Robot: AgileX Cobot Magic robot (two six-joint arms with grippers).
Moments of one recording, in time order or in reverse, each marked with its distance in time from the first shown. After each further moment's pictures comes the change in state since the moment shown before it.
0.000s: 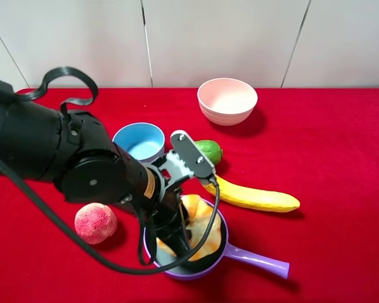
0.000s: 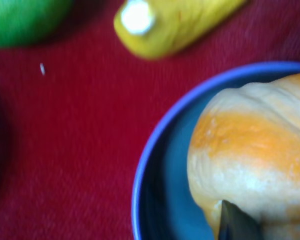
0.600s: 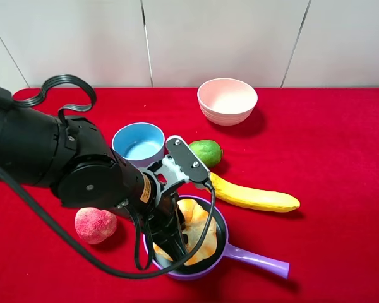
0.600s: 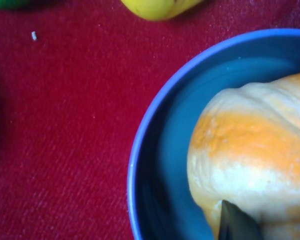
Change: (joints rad) left arm 0.000 0.000 0.016 -0.023 -0.008 -0.003; right arm 0.000 0.000 0.000 0.000 0.000 0.000
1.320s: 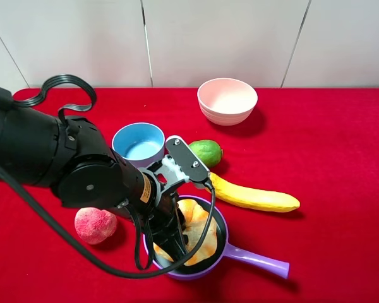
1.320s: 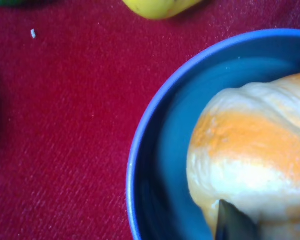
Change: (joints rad) left arm 0.000 0.000 0.000 0.000 0.000 0.000; right arm 0.000 0.000 0.000 0.000 0.000 0.000
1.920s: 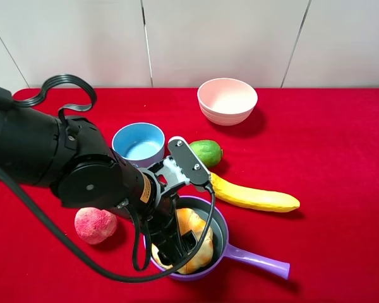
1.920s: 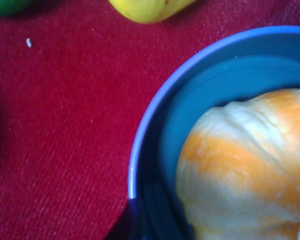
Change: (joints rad) left arm 0.000 0.000 0.000 0.000 0.002 0.049; right arm 0.000 0.000 0.000 0.000 0.000 0.000
